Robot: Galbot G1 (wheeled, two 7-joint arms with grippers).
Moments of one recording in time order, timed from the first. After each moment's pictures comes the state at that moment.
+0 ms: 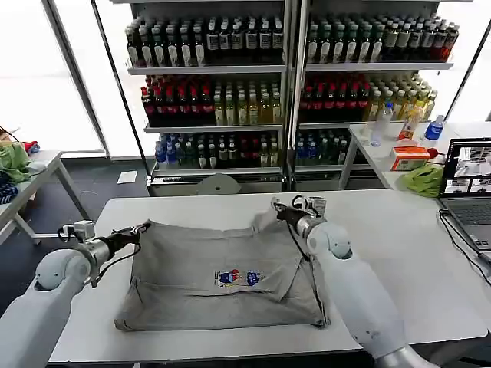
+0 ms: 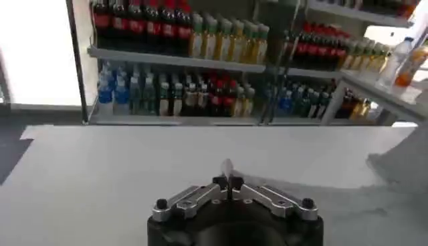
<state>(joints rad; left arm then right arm) 0.86 -0.84 -0.40 -1.49 -0.81 0.55 0.23 -0.64 1.26 0.15 1.52 0.77 -0.58 0.11</state>
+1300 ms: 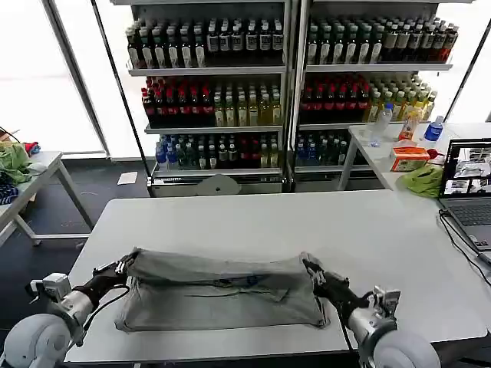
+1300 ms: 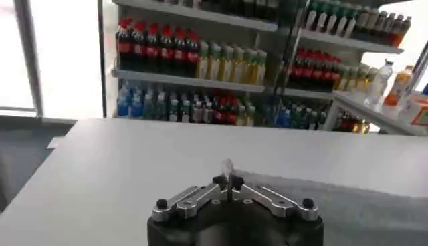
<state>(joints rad) 1.44 -0.94 -0.74 -1.95 -0.78 0.50 0.11 -1.48 1.08 0.45 2.25 0.79 -0.55 0.14</state>
